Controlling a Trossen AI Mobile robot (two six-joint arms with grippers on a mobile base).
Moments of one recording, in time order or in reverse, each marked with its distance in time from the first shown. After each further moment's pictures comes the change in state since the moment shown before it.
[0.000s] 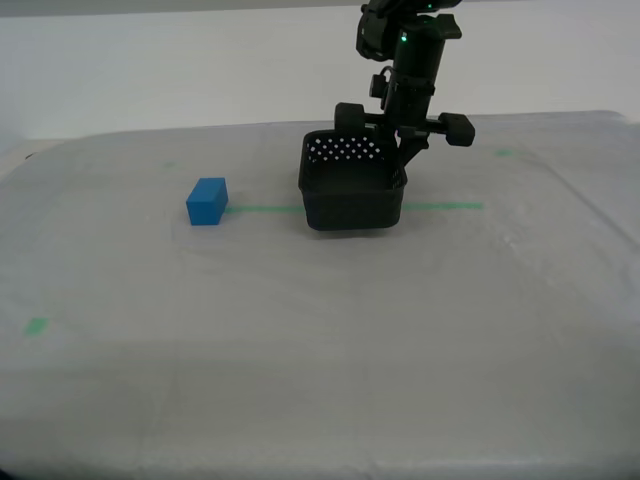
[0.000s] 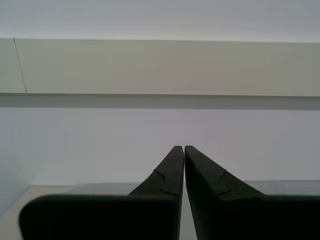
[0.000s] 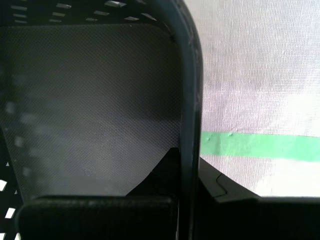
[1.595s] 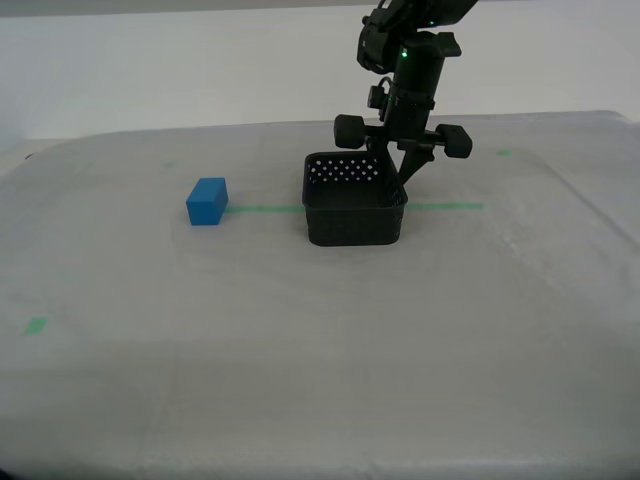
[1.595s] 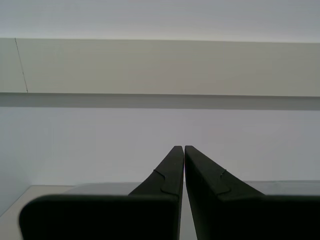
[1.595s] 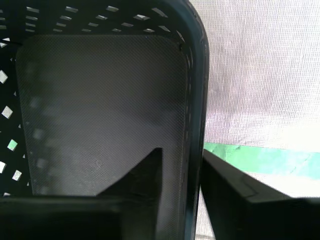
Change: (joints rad) arm 0 0.000 0.000 -0.070 0.095 0.003 -0.041; arm 1 0.000 0.000 0.000 0.000 0.000 0.000
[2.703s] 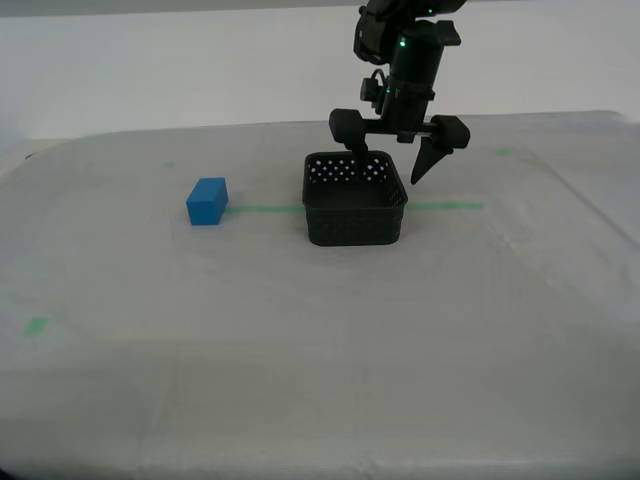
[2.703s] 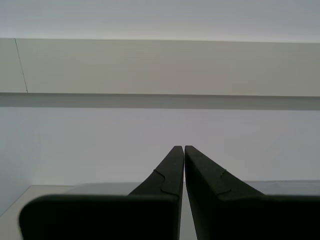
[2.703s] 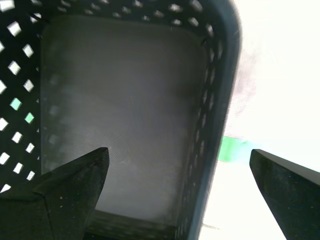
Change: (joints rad) arm 0 0.013 -0.030 0.000 -0.025 -0.006 -0.097; arm 1 0.000 0.000 0.000 0.000 0.000 0.000
